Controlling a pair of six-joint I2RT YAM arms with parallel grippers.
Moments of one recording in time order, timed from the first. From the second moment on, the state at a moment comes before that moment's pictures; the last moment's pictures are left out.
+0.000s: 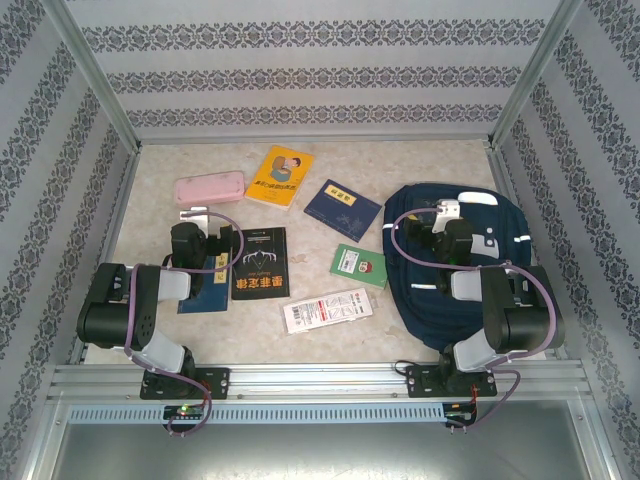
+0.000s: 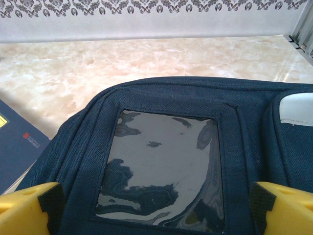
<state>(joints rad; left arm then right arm) 0.00 1.56 0.41 0.70 -0.09 -0.01 -0.01 1.52 0.38 0.79 -0.04 0.05</state>
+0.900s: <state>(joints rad) 0.00 1.21 0.94 -0.10 -0.15 -0.25 -0.03 1.15 0.52 0.37 0.16 0.27</state>
